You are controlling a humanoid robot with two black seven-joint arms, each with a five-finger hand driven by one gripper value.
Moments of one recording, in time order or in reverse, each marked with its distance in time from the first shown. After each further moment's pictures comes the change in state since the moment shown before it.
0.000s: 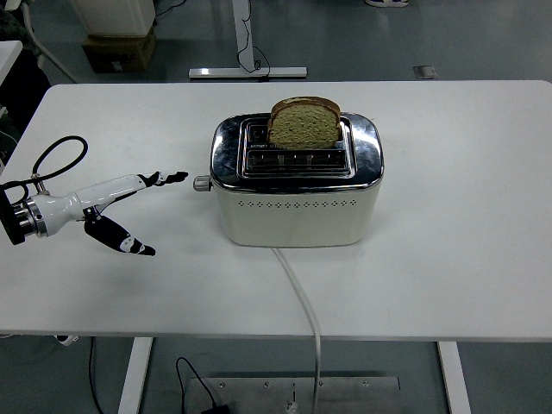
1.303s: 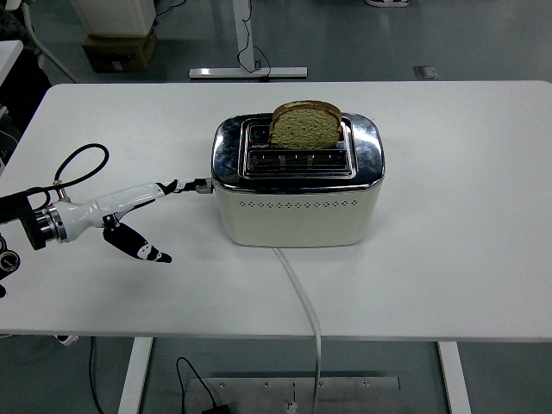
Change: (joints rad) left arm 0.010 -0.063 0.001 0.007 0.040 0.002 -0.001; right arm 0.000 0.000 0.000 0.000 0.000 0.000 0.000
